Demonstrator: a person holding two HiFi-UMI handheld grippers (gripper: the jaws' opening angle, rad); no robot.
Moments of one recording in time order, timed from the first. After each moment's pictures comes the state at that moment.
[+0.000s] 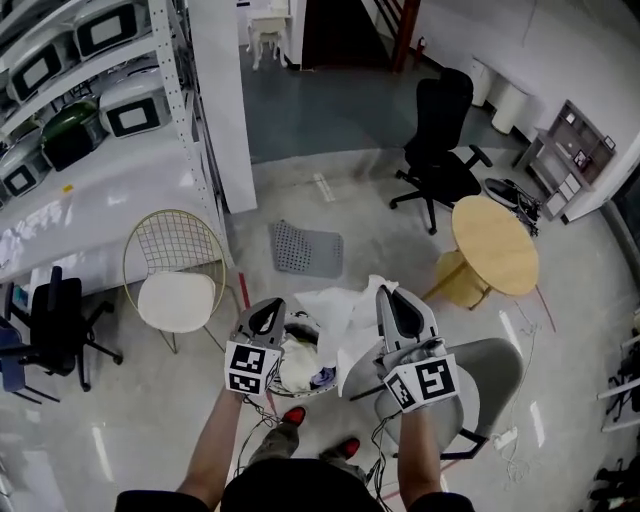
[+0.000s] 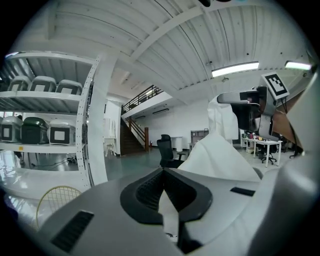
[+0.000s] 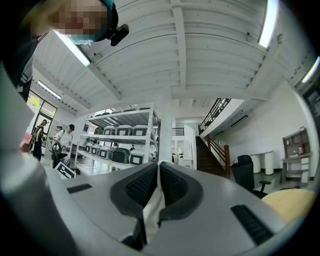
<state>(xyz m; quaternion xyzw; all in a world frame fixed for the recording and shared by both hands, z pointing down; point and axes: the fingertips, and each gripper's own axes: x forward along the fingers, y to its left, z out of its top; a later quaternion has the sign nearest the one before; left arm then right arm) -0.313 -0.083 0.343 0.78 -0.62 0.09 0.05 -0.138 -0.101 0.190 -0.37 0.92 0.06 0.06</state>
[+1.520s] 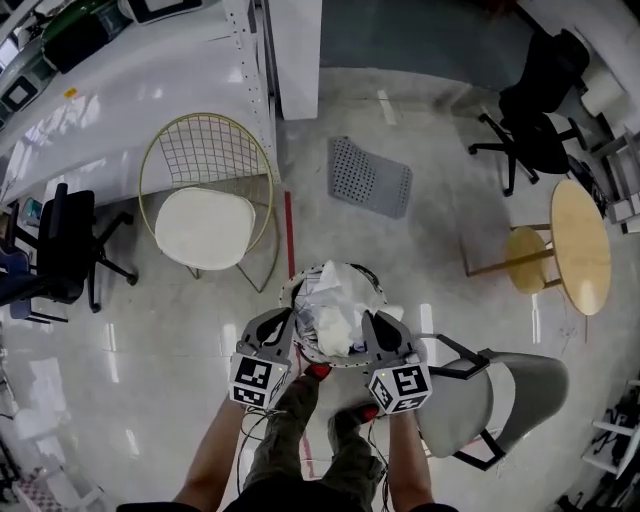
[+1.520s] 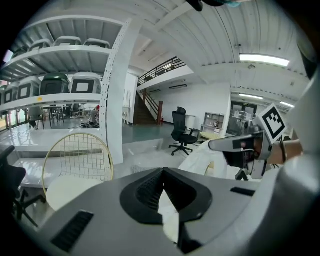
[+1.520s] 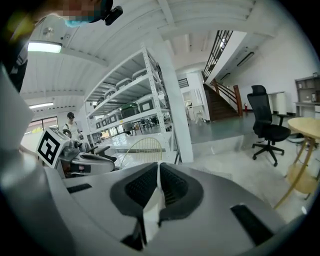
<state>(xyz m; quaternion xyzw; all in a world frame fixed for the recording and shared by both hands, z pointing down) -0.438 -0.040 0.564 0.72 -0.65 0.14 0.21 -0.303 -0.113 0.543 -0.28 0.94 -0.16 -0.13</state>
